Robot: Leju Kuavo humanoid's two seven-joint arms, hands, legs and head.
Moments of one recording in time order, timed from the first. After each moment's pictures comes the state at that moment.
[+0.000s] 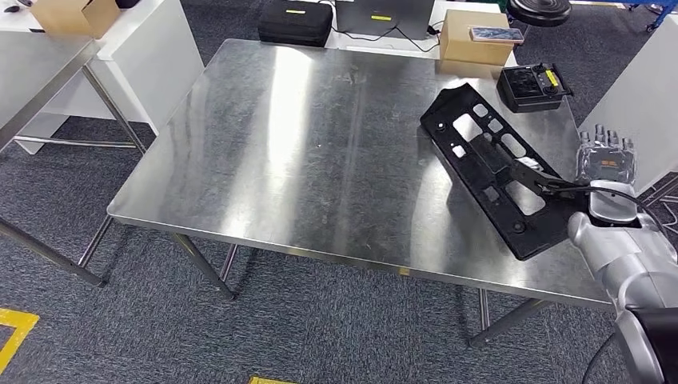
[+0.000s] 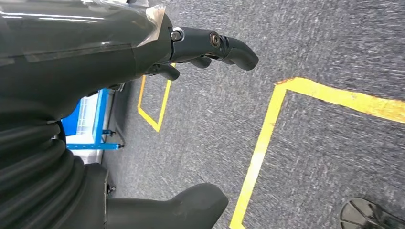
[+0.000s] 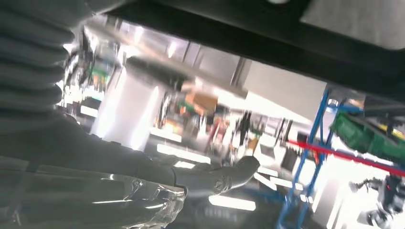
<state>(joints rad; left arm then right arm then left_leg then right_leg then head) -0.07 -0.20 1.38 -0.22 -1.30 0.33 0.11 -1.06 -0.37 0.18 -0.26 1.22 -0.31 0.14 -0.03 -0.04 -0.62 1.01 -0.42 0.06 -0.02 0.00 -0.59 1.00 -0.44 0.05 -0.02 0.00</state>
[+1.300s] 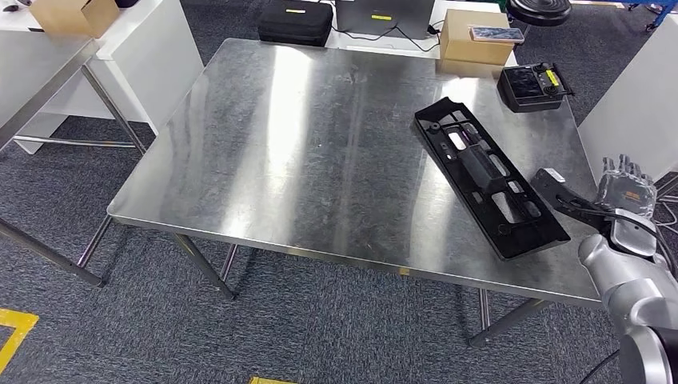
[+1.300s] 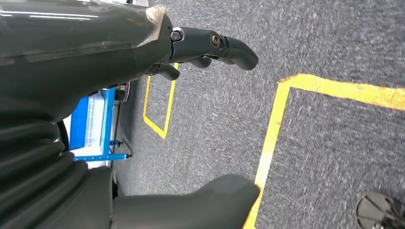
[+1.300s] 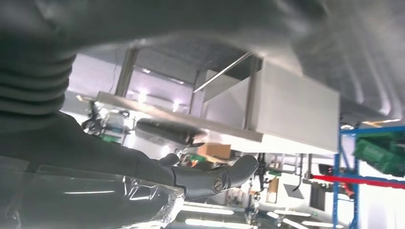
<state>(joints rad) -0.07 -0.20 1.36 -0.22 -1.35 0.28 0.13 -0.95 -0.41 -0.10 -0.27 1.19 -0.40 0.06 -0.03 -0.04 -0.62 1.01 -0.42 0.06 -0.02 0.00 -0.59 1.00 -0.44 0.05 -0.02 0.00</state>
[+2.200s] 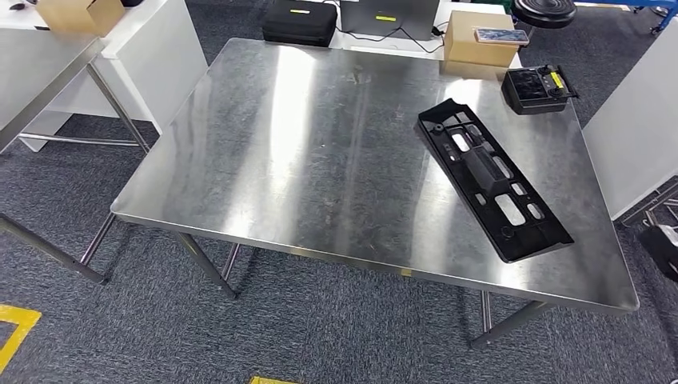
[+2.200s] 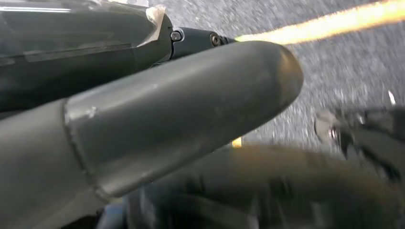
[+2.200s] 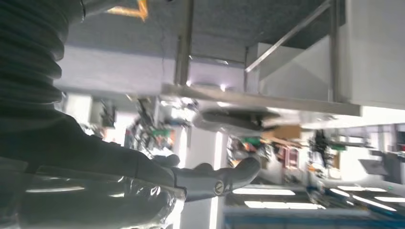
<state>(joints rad) -0.09 -0.24 1.25 -0.21 -1.44 0.10 0.01 -0.61 -0.67 -0.36 -0.37 1.00 -0.59 -0.08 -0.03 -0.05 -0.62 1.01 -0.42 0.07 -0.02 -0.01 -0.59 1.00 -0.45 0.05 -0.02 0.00</state>
